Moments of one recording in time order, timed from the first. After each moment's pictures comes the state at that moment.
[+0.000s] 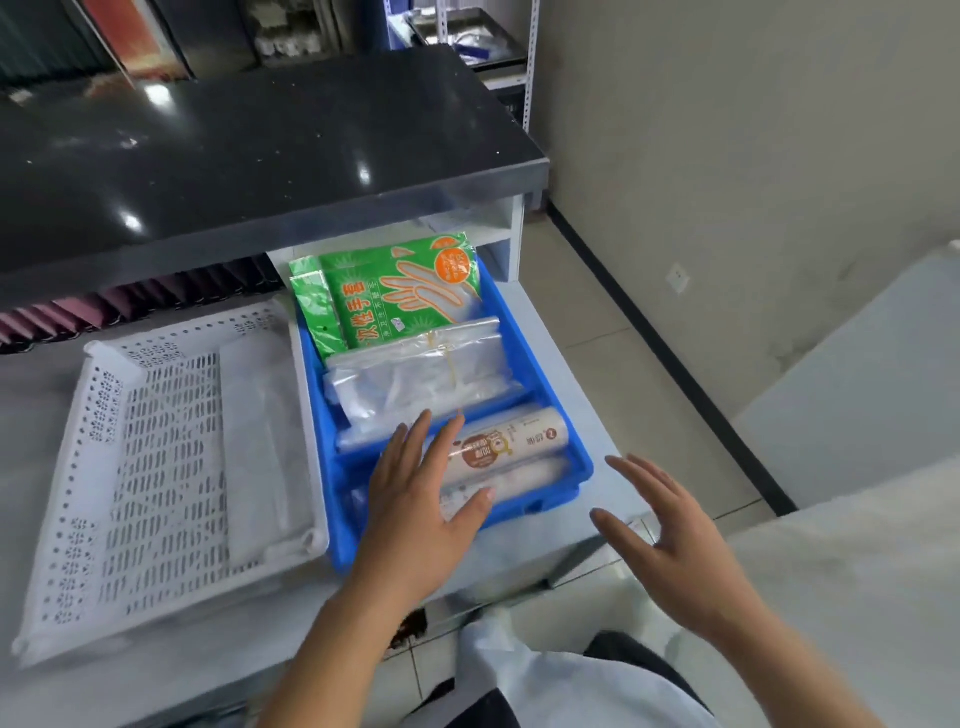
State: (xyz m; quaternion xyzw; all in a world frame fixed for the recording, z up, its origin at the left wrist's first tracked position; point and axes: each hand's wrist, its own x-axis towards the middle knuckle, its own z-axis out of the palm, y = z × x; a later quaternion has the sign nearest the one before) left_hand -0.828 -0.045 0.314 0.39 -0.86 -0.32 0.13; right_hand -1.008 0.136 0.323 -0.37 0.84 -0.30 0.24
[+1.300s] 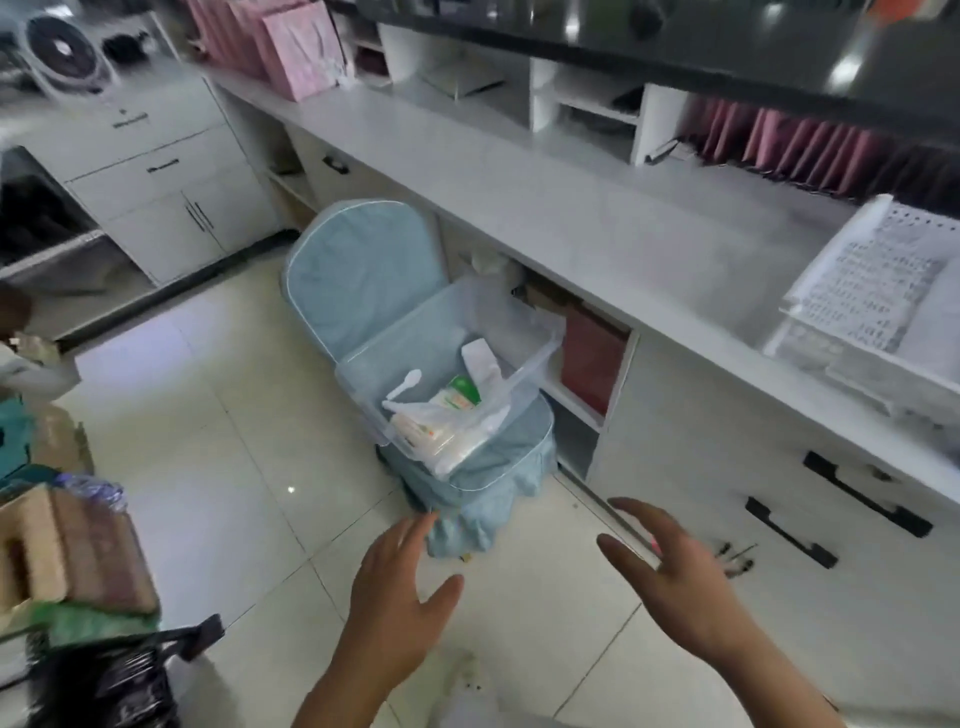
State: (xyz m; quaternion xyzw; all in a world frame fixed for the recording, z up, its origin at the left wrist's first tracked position) left_hand -0.302 0.385 0.287 0.84 -0.41 -0.29 0.18; right_hand -0.545 0.240 0.303 -0.72 0.53 -0.11 0.43
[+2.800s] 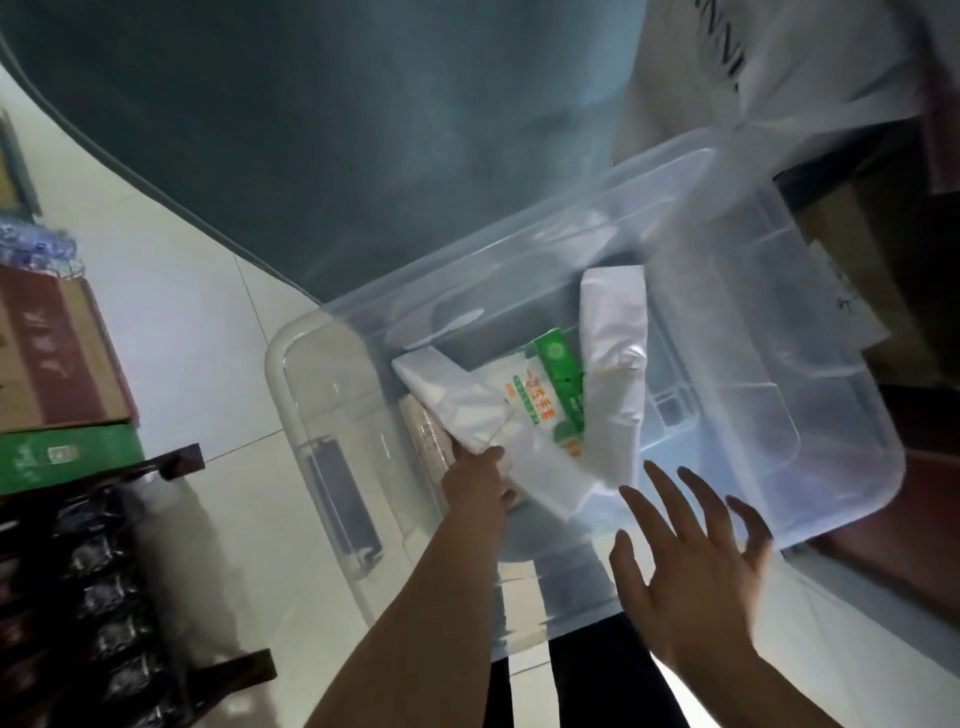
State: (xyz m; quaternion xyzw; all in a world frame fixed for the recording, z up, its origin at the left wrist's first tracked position) left_hand -0.047 -0.006 -0.096 0.66 0.42 -0.44 0.44; right_hand -0.224 -0.098 -0.006 -0.91 0.37 0.12 0.13
